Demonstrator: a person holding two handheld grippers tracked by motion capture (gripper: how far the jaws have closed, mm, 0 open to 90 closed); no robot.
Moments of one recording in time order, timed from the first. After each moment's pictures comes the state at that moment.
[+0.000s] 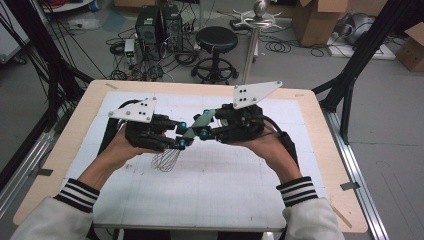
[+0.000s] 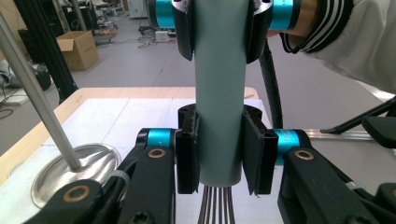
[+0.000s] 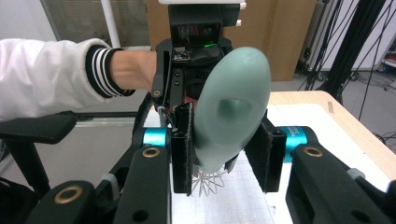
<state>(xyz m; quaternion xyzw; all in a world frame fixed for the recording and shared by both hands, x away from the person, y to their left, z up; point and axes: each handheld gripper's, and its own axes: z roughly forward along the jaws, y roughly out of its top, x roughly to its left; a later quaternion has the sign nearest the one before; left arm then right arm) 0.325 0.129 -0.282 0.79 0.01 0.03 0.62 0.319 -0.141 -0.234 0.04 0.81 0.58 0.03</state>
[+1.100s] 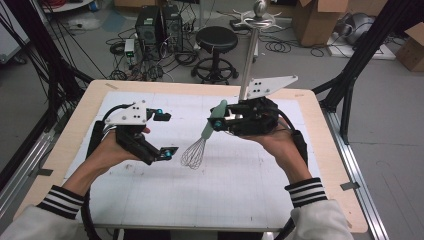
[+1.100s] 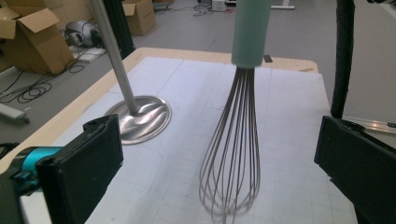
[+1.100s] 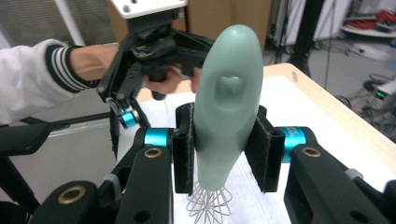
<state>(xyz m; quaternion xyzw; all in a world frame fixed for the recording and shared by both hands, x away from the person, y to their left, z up) 0.316 0.158 -0.294 0.81 0.10 0.12 0.56 0.324 -0.170 -0.226 0.13 0.82 0.56 0.05</state>
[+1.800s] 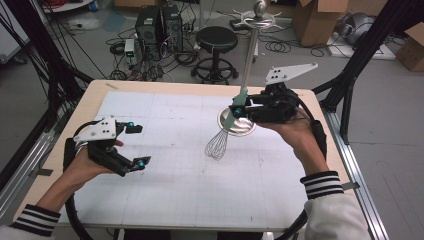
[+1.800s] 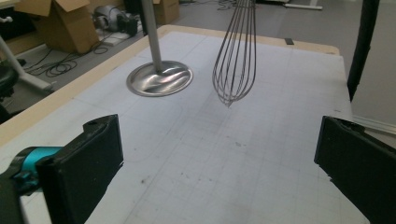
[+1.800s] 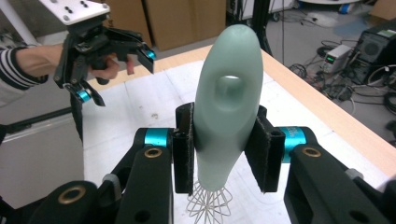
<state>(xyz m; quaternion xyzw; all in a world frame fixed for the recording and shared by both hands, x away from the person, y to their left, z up) 0.298 0.224 -0.334 0.80 0.17 0.12 0.56 0.339 -0.205 -0.209 0.21 0.83 0.51 0.09</state>
